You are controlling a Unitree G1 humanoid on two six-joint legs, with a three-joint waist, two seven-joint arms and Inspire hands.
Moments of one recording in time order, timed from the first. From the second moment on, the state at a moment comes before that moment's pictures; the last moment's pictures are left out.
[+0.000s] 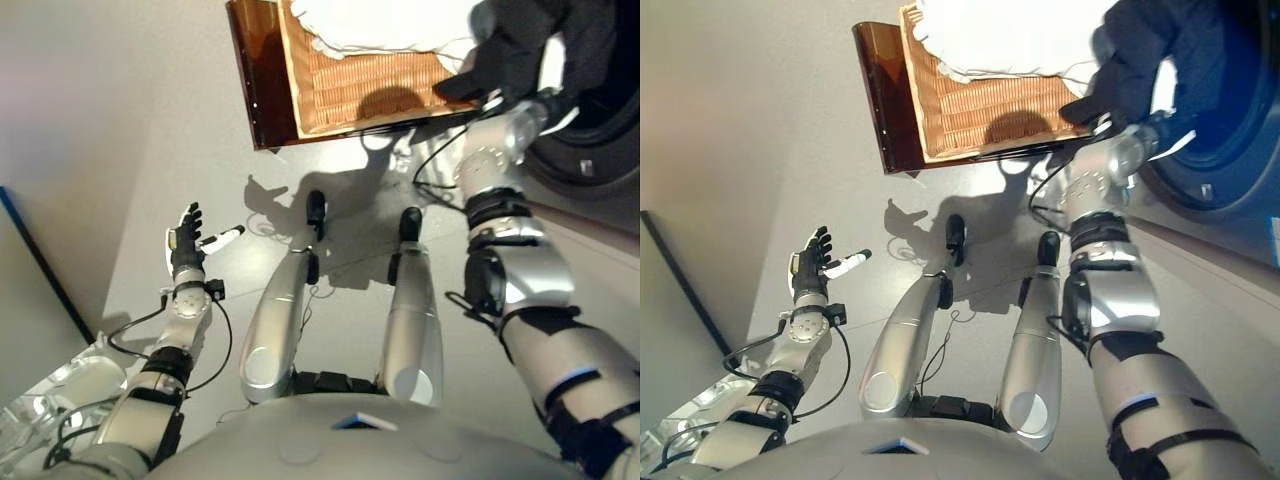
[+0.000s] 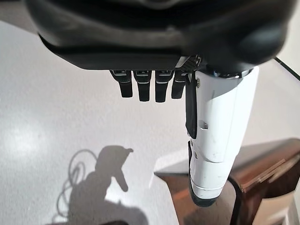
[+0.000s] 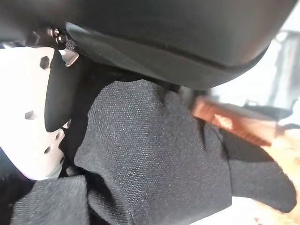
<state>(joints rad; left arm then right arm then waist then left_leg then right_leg) -0.10 0.29 -0.20 0.74 -0.25 -0.23 0.39 -1.00 -0.37 -0.18 1.03 0.93 -0.42 -0.65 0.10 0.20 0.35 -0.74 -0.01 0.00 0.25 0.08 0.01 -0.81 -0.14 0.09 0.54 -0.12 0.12</state>
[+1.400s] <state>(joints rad) 0.00 0.29 -0.26 0.65 -0.35 -0.29 0.29 -1.26 -0.74 -0.02 1.30 0.92 -0.34 -0.61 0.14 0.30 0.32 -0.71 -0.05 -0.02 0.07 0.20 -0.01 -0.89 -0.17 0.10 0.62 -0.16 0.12</state>
